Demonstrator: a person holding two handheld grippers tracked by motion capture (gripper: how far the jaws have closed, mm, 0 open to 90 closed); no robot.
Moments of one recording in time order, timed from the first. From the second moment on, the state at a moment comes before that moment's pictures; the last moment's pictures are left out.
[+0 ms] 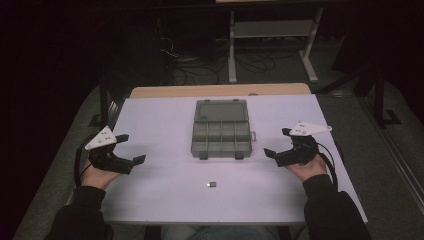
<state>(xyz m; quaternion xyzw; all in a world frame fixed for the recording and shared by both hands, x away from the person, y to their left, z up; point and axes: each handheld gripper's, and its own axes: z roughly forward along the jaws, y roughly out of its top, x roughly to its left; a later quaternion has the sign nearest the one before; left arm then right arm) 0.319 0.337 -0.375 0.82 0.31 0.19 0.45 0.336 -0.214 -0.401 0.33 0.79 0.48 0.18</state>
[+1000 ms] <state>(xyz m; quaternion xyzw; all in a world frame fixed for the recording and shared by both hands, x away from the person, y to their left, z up) 0.334 0.272 -0.352 0.87 0.23 0.15 0.42 0.336 -0.217 -0.400 0.33 0.79 0.48 0.18</state>
